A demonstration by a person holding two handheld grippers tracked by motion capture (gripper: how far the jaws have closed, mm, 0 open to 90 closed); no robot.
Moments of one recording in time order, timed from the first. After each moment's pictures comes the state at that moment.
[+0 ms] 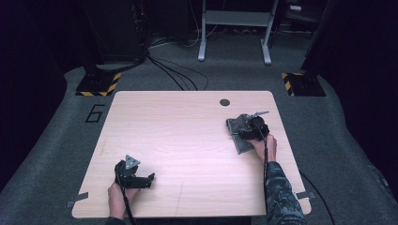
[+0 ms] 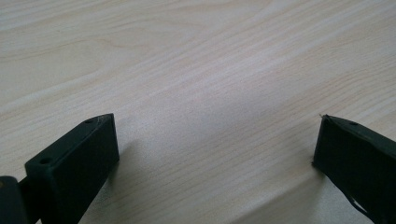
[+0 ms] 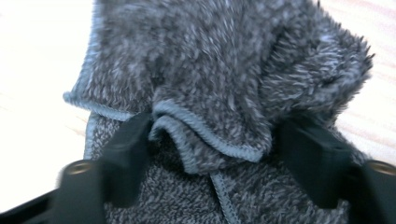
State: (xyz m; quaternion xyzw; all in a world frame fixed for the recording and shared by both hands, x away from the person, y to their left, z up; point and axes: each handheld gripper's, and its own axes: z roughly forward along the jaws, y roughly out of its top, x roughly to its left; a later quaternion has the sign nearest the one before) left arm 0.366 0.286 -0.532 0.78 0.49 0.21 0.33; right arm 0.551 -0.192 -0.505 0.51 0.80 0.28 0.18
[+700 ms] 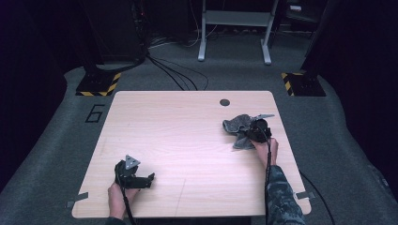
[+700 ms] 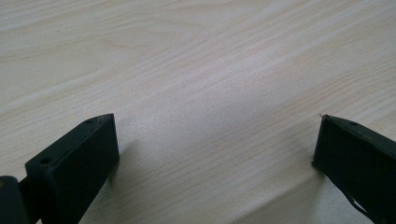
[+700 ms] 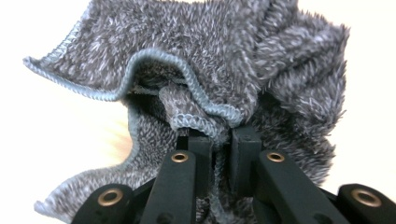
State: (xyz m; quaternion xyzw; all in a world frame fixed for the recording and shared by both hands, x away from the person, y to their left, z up) left arm 0.366 0.286 -0.532 0.78 0.49 0.21 0.33; right arm 0.534 -0.197 -0.498 0.50 0.78 0.33 0.18
